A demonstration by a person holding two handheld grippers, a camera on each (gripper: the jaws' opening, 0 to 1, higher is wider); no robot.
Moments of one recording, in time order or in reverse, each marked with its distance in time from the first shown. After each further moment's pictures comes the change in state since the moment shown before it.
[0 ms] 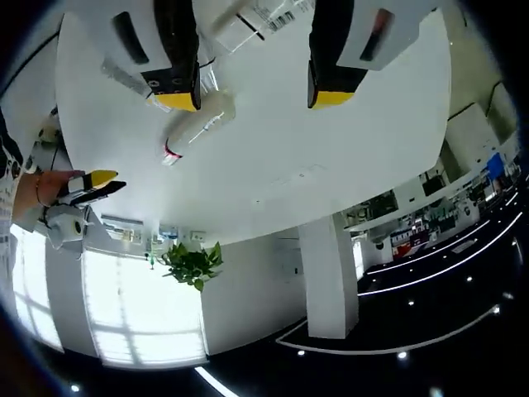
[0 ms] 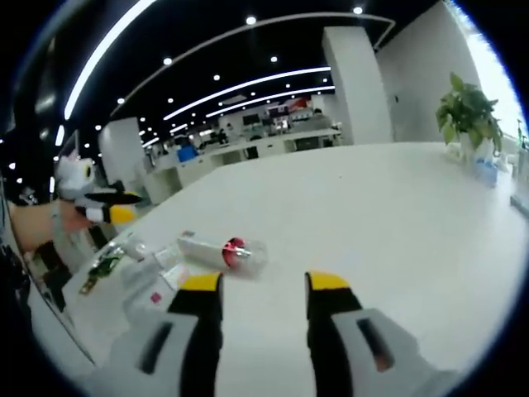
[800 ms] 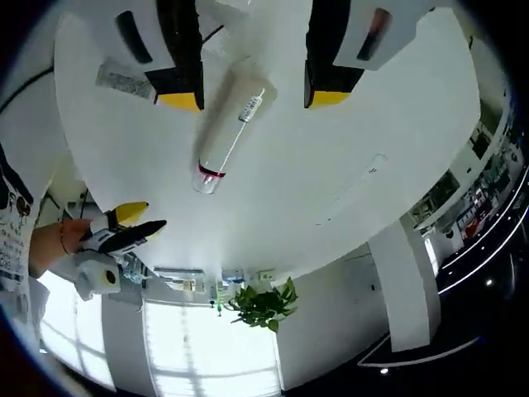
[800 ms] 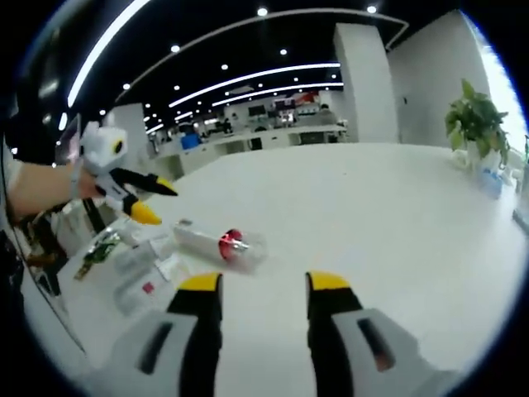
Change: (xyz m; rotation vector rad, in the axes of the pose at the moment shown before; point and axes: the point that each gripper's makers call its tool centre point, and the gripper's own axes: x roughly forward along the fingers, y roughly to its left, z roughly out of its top) left arm 0.066 -0.043 -0.004 0.266 0.232 -0.285; right arm 0.009 -0.001 -0.007 -0.062 0.048 0.013
